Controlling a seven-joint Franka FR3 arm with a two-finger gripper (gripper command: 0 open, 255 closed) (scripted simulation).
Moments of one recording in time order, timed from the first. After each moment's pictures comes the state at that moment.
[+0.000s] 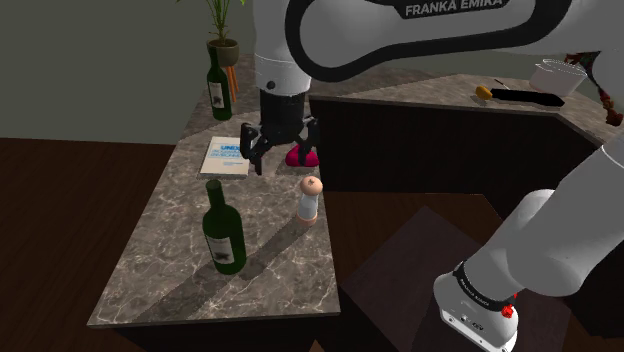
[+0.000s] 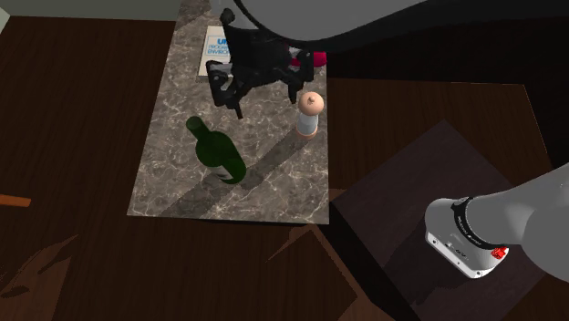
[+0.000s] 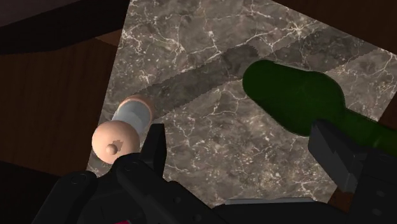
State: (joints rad) arm 0.15 0.00 0.45 -1.84 0.12 1.79 0.84
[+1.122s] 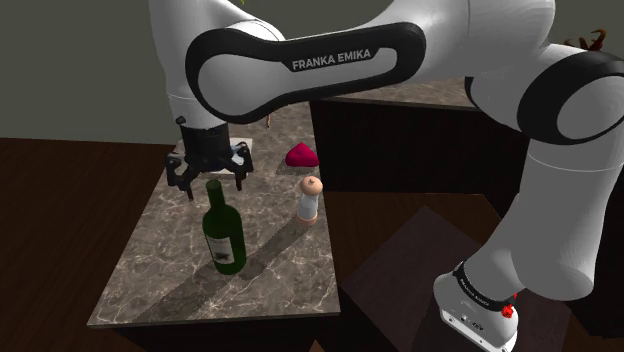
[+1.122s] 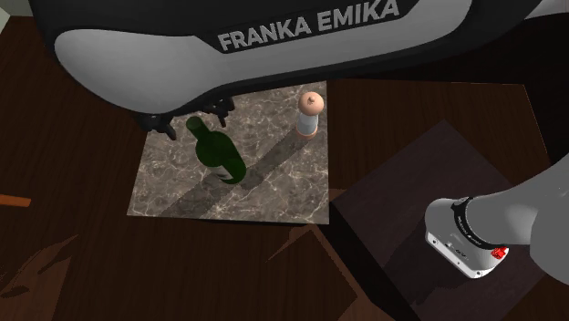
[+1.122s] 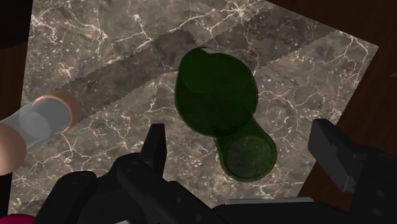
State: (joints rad) arm 0.31 0.43 0.48 -1.44 -0.09 1.81 1.07
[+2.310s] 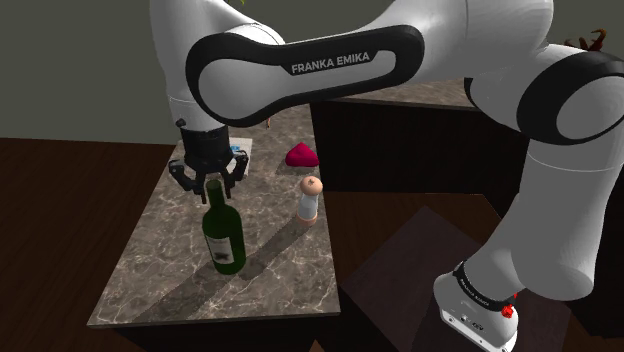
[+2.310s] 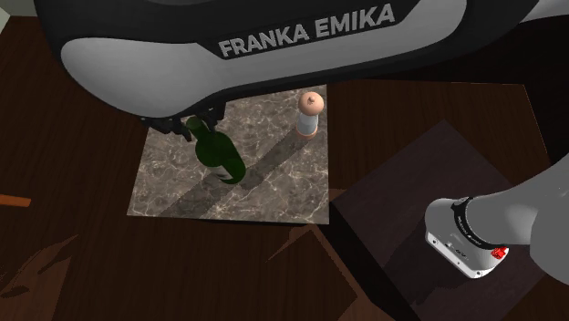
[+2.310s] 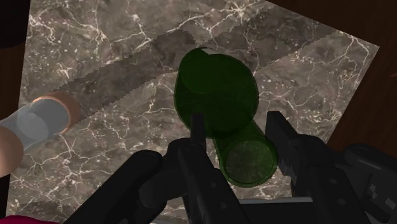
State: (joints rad) arm 0.31 0.43 0.48 -1.45 -0.09 1.82 1.07
